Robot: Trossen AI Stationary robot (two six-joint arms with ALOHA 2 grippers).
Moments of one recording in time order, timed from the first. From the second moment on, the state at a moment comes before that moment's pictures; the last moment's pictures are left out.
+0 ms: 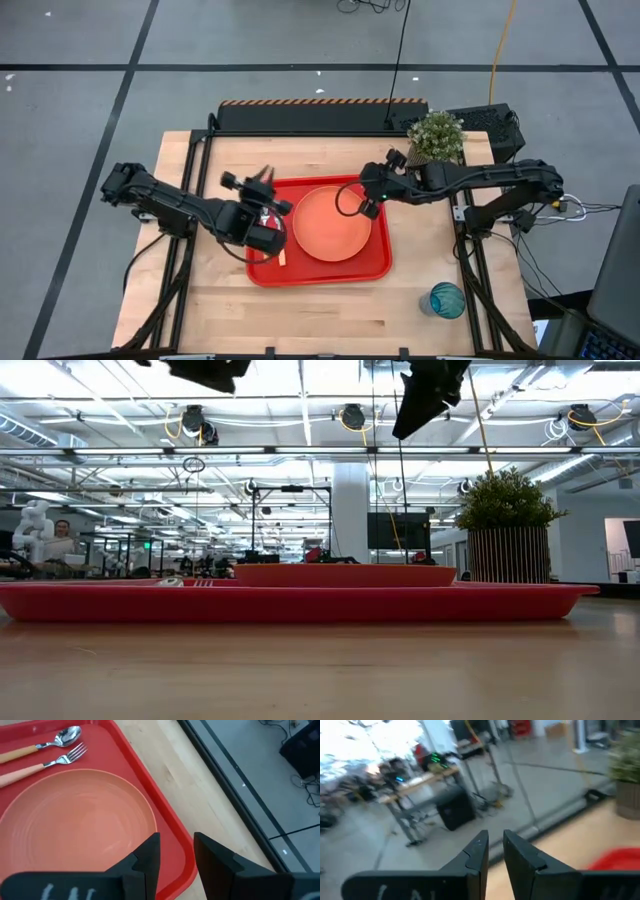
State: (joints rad) left arm -0.32 1.52 1.28 -1.10 -1.45 -1.03; right arm 0.03 1.40 1.30 -0.89 0.52 0.30
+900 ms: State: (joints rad) left arm 0.02 1.31 0.87 0.29 -0.34 0.02; right arm 0.11 1.30 1.26 -1.12 0.52 0.38
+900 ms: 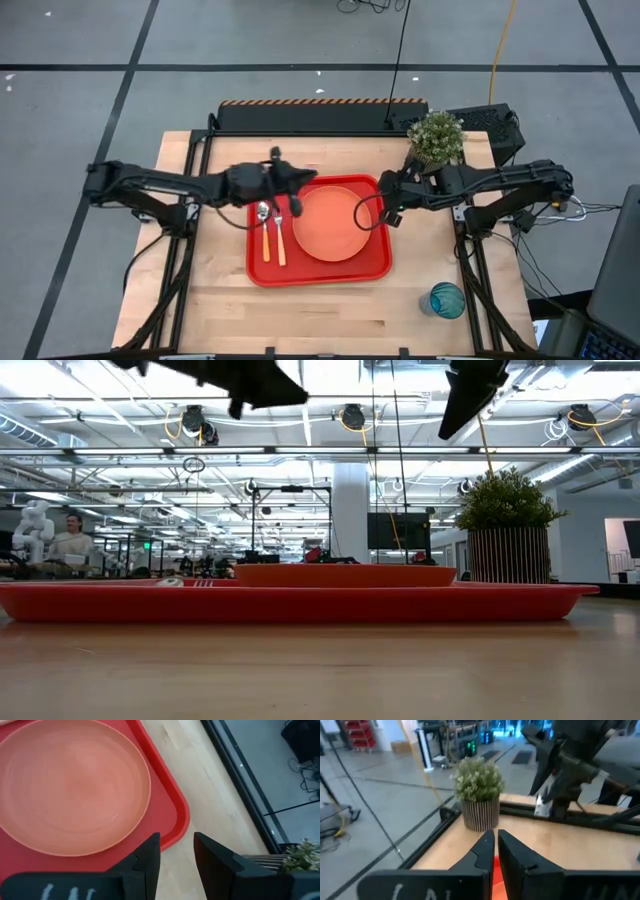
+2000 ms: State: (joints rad) left arm 0.31 0.77 0.45 0.40 0.14 0.15; right arm -0.15 1.83 1.57 -0.98 0.15 0.21
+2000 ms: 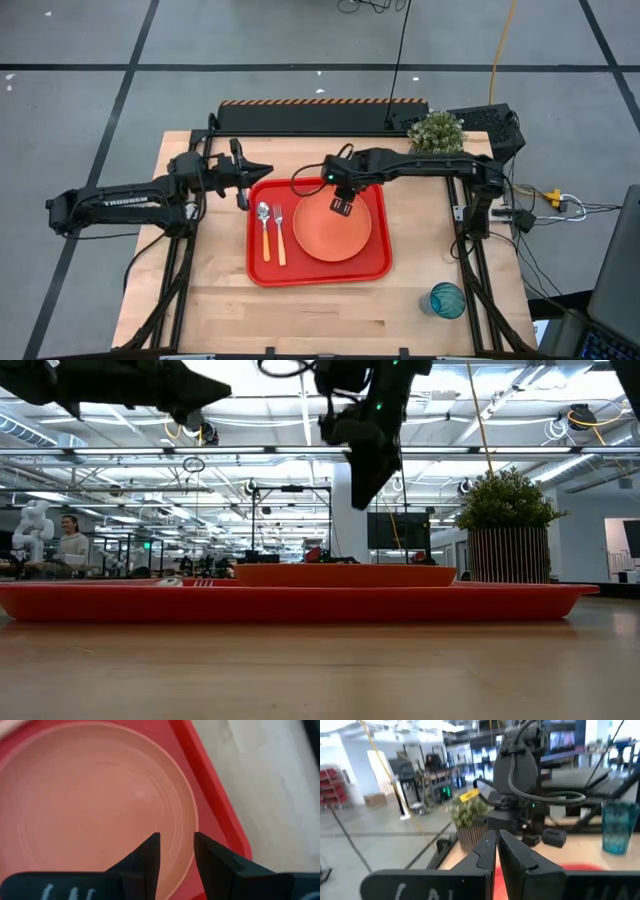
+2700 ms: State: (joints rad) left arm 0.31 0.70 0.45 0.21 0.13 0.15; right arm -0.13 1.87 1.38 -0.99 0.10 0.62
